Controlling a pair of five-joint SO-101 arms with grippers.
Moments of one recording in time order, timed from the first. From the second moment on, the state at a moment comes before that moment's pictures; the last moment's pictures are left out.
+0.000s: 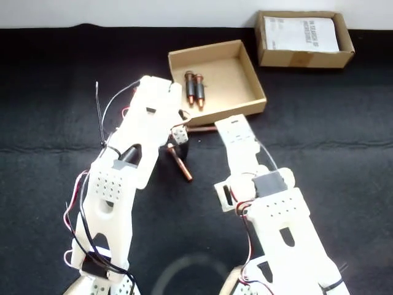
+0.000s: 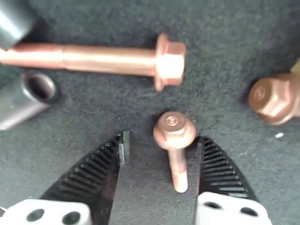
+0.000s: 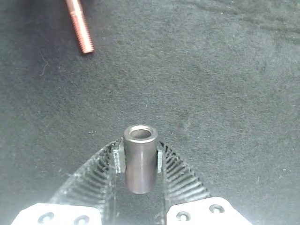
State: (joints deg) left arm 9.7 51.8 -38.8 96.8 46.3; right arm -24.4 -41.8 50.2 70.1 1.7
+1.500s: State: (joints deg) left arm 9.5 19.2 -44.3 100.2 20.0; right arm -22.3 -41.8 71.5 21.2 -3.4
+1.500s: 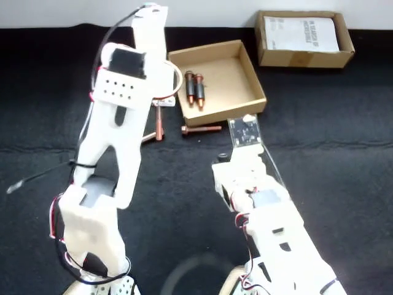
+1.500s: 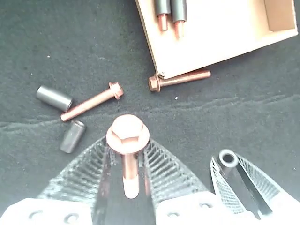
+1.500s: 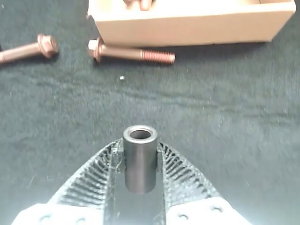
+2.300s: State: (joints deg) left arm 17.5 -27.7 4.5 91.9 19.7; right arm -22.3 -42.2 95.1 -37.3 -5.1
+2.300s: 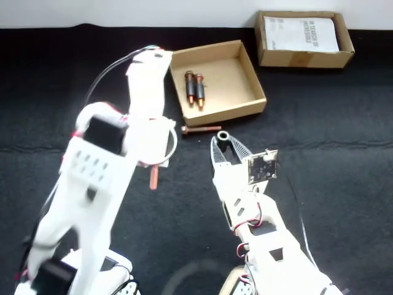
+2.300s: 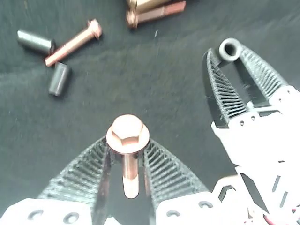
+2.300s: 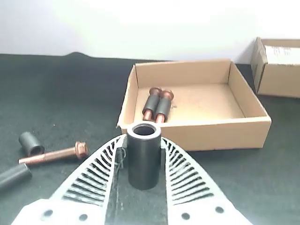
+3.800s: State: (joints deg) left arm 31.1 -46.6 64.2 -6.6 13.6; right arm -22.3 -42.2 95.1 -39.1 -5.1
